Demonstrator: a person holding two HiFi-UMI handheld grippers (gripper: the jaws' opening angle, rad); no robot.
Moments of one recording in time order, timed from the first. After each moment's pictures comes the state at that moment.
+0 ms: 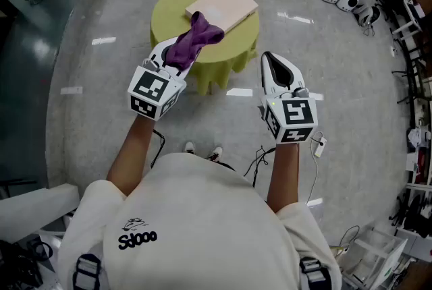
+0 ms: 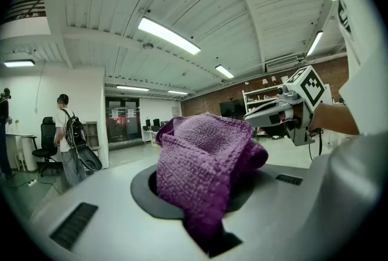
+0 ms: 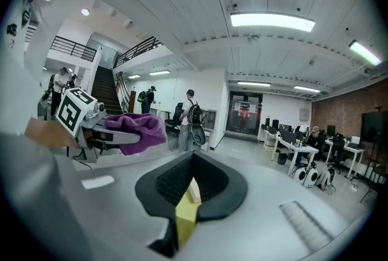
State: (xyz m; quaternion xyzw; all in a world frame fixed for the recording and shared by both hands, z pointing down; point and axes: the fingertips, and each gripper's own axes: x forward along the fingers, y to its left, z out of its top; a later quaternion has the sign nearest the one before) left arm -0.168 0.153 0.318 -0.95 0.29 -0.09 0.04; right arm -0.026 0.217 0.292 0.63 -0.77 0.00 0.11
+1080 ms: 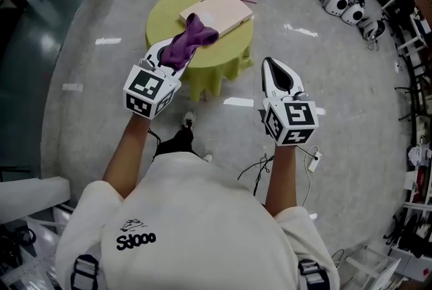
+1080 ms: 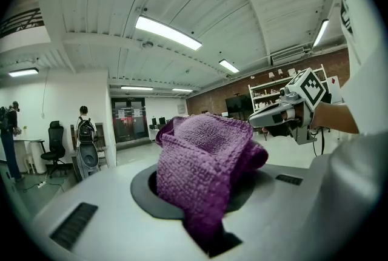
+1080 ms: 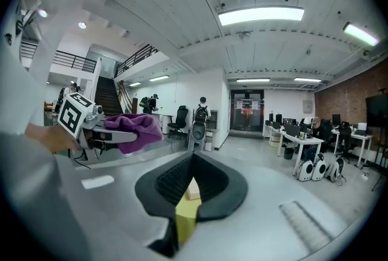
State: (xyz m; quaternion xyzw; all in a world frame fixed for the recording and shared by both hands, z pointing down) left arm -0.120 0.156 0.319 -0.94 0.32 -0.11 0.04; right arm 0.047 0.222 0.305 0.61 -0.78 0.03 0.07
